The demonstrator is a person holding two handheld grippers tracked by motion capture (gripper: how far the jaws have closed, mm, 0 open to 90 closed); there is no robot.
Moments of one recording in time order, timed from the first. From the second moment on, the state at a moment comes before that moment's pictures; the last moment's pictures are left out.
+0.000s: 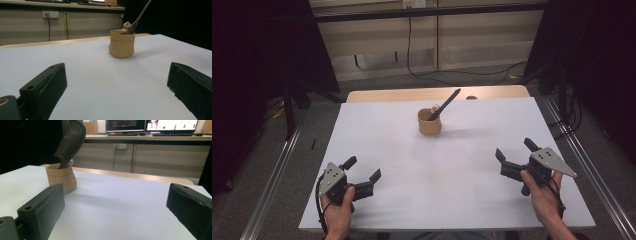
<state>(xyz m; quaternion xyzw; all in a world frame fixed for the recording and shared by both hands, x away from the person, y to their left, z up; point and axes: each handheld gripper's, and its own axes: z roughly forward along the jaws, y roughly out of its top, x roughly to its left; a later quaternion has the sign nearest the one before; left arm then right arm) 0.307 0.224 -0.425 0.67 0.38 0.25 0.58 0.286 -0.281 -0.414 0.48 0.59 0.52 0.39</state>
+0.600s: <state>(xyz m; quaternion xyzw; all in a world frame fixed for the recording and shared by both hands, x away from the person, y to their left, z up) 0.302 0.227 -0.423 0.67 0.38 0.26 0.57 0.257 -0.302 -0.428 0.49 0.59 0.50 0.40</state>
